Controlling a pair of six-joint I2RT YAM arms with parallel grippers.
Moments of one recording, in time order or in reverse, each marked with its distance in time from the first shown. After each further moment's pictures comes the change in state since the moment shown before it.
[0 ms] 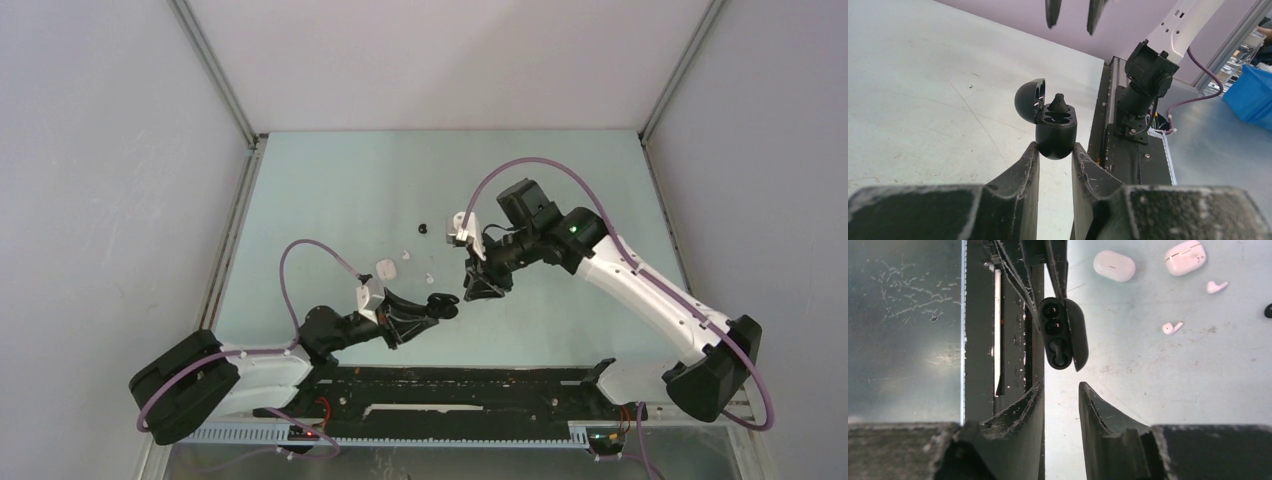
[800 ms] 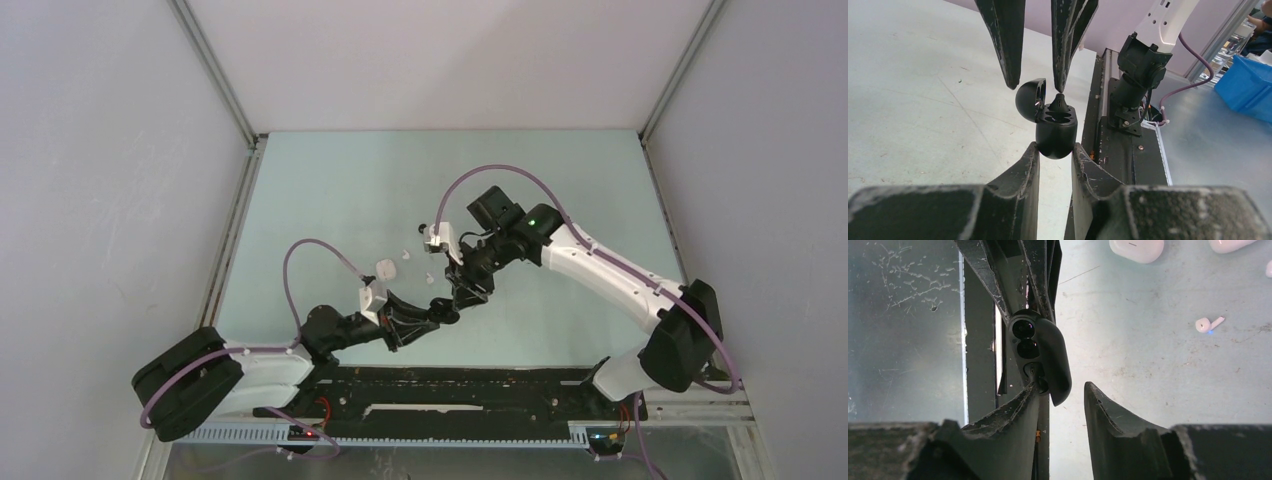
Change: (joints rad) left arm 0.000 0.029 0.001 0.005 0.045 -0.002; right arm 0.027 0.163 0.006 0.024 0.002 0.005
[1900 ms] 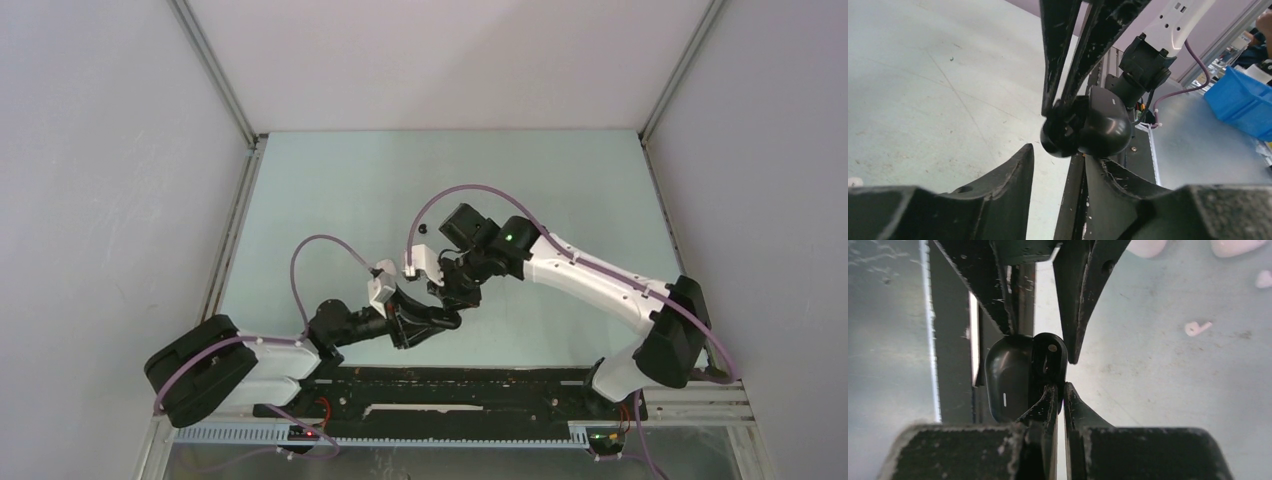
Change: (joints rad) left arm 0.000 0.090 0.040 -0.001 -0.006 -0.082; right arm 0.151 0.055 0.053 -0.023 0.188 -0.023
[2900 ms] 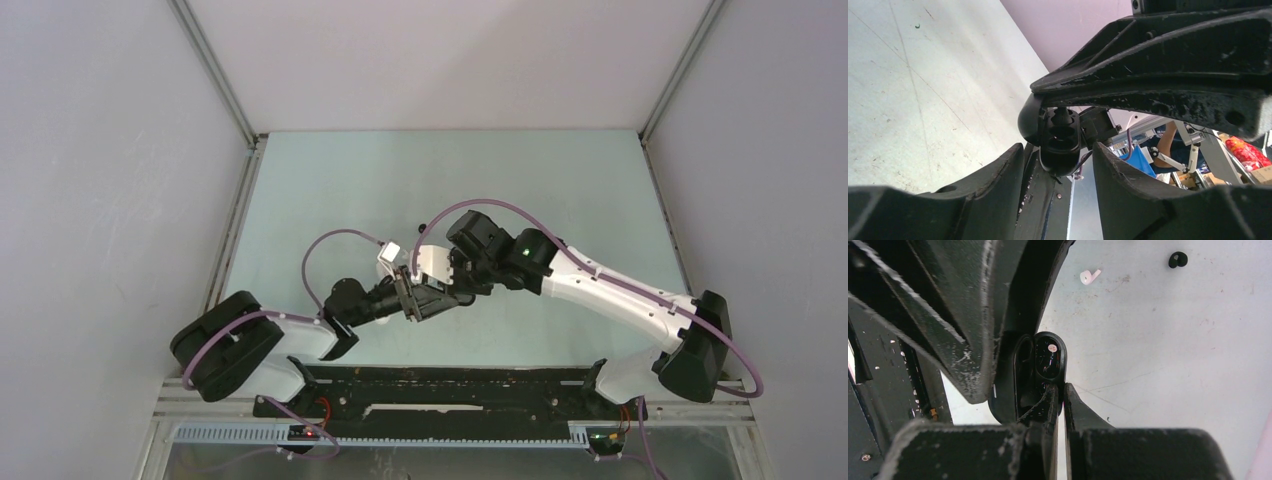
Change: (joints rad) left arm 0.057 0.173 0.154 0.008 -0.038 -0.599; right arm 0.071 -0.123 -0.066 0.081 0.486 -0.086
